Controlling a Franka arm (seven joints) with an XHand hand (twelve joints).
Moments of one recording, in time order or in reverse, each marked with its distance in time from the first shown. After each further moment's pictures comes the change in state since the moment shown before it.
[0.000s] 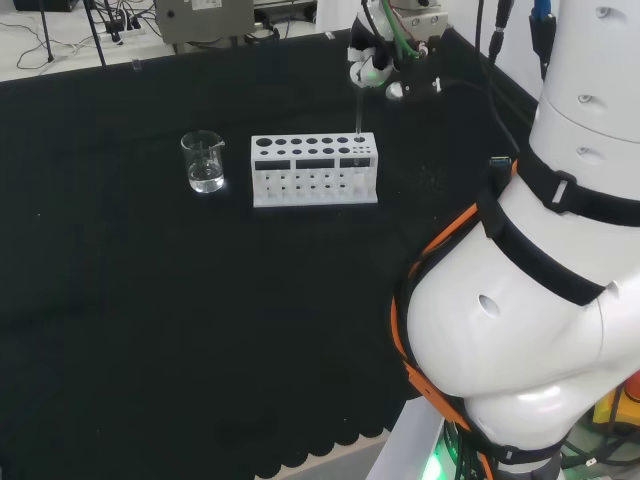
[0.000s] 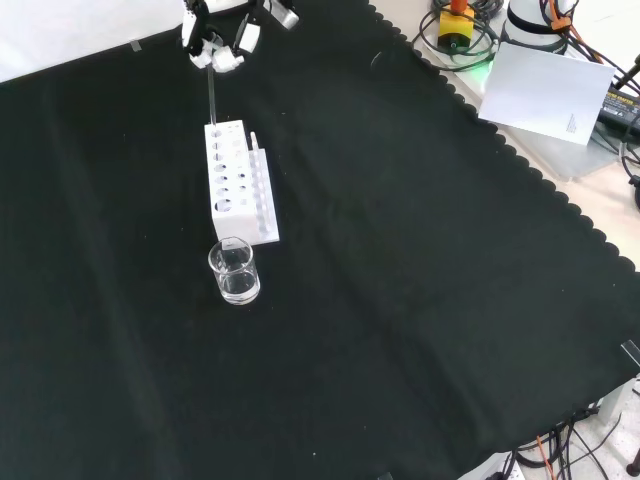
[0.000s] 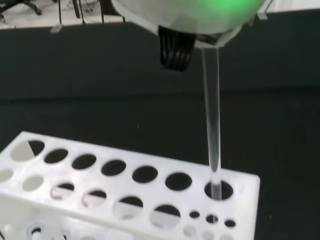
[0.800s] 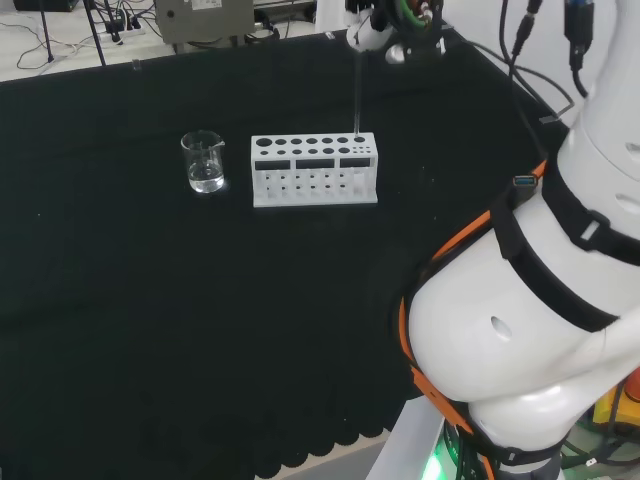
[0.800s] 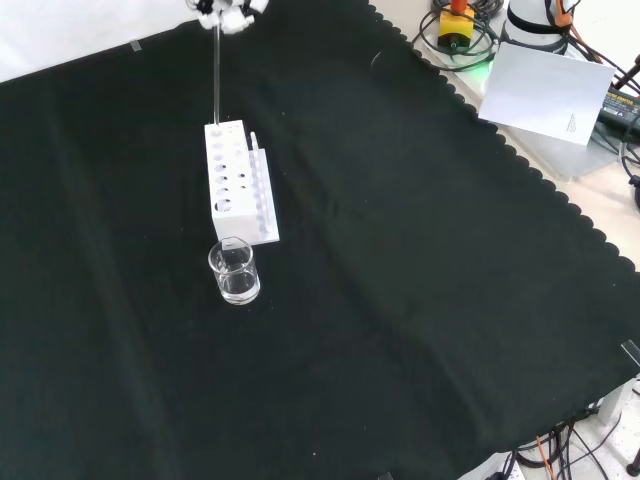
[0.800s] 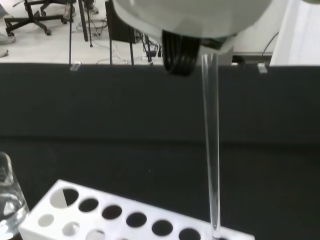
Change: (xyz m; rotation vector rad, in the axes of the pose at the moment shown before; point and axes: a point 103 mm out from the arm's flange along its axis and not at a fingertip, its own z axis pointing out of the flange) arm 0.023 -0.022 -0.084 -0.062 -0.055 -0.031
